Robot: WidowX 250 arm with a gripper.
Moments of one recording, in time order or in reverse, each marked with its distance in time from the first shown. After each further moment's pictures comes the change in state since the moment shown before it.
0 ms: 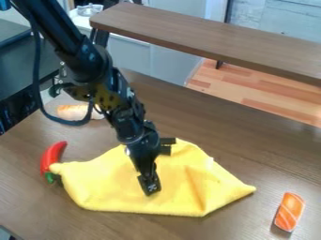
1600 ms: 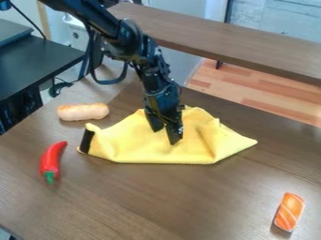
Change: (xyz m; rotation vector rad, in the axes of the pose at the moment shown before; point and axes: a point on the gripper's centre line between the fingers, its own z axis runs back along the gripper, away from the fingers) arm 0.054 0.121 -0.003 0.084 -0.007 0.400
